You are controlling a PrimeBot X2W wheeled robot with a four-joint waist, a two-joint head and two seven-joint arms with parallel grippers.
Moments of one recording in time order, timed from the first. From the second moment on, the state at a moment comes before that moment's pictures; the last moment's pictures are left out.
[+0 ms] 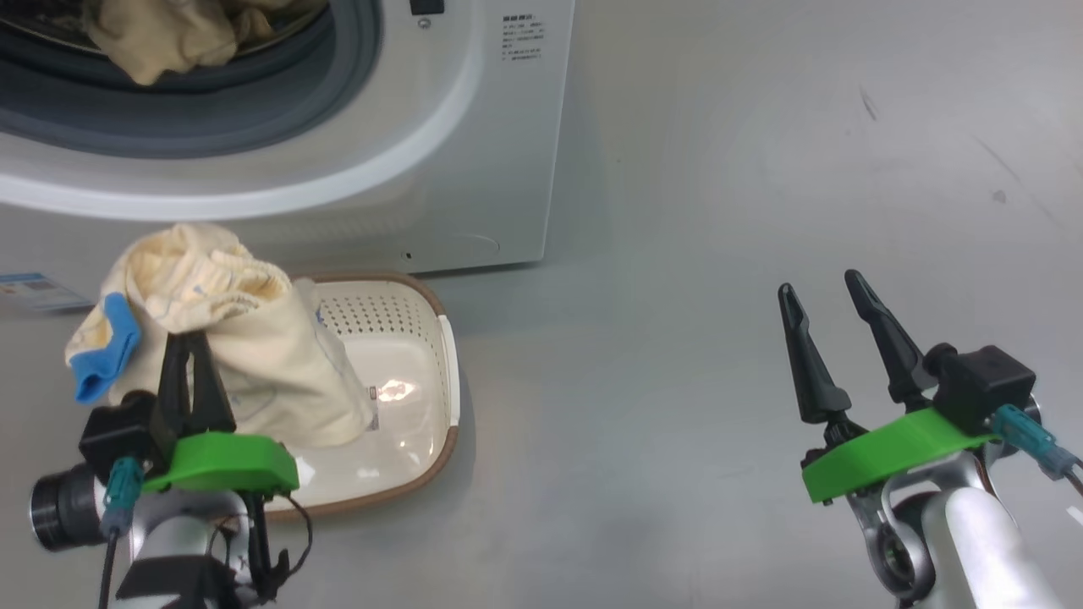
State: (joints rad) left arm -0.30 0.17 -0.16 0.29 -0.31 0.19 -0.25; right arm -0.12 -0.04 0.10 0.04 0.20 0.13 -0.16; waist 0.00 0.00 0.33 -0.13
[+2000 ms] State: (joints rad) left arm -0.06 0.21 -0.23 0.07 -0.34 0.23 -0.09; right arm 0.07 -0.04 0.13 -0.04 0.19 0.13 -0.09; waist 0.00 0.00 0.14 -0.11
